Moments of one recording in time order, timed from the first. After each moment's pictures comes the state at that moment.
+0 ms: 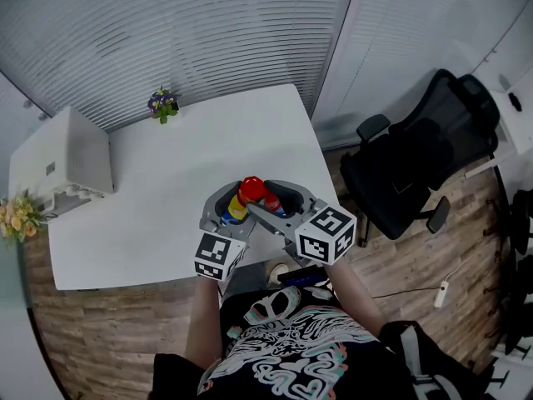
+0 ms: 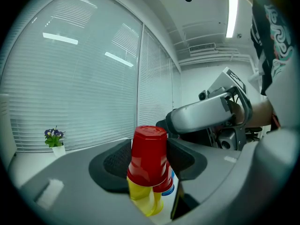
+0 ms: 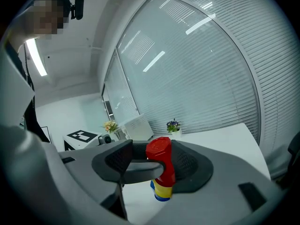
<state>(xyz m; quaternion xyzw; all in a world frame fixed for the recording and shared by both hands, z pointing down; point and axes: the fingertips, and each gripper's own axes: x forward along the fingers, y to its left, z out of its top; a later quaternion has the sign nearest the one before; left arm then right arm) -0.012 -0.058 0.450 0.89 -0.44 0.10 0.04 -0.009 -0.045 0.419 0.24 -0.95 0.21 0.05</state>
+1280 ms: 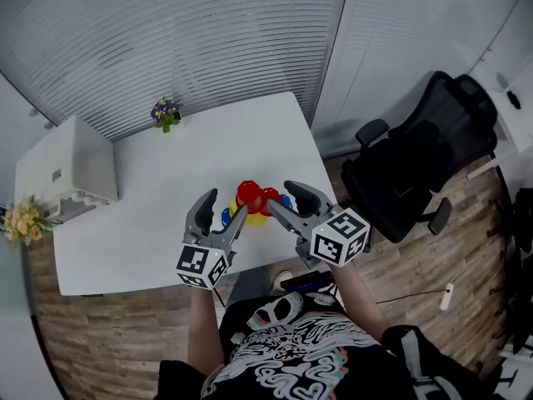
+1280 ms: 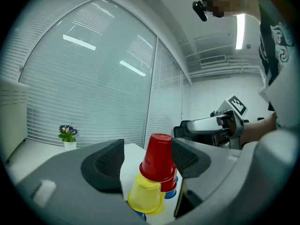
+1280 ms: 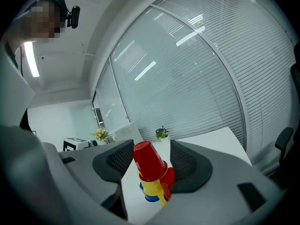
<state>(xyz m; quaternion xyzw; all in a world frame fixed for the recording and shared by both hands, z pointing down) -0.058 -0.047 0.436 0.87 -0.49 0.02 0.07 0.038 -0.056 0.418 0.30 -0.93 0.21 0.00</state>
